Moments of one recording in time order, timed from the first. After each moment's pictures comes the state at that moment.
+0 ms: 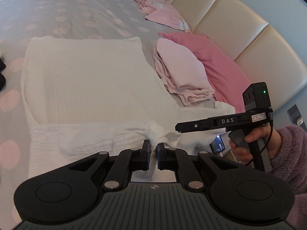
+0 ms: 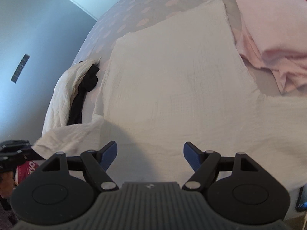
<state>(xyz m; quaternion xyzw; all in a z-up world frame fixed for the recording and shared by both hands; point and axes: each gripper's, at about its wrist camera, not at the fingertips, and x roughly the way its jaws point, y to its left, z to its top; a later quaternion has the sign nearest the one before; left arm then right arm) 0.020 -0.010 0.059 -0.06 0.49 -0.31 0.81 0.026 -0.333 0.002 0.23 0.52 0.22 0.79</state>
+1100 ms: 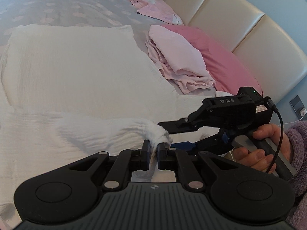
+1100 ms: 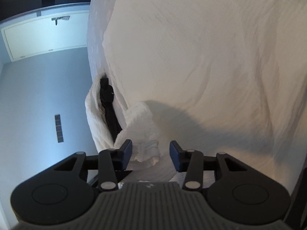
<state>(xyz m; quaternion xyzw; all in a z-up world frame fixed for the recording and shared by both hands) 0.003 -0.043 -0.009 -0.06 0.47 -0.33 0.82 0.000 -0.338 -0.094 0.55 0.55 0.21 0.60</state>
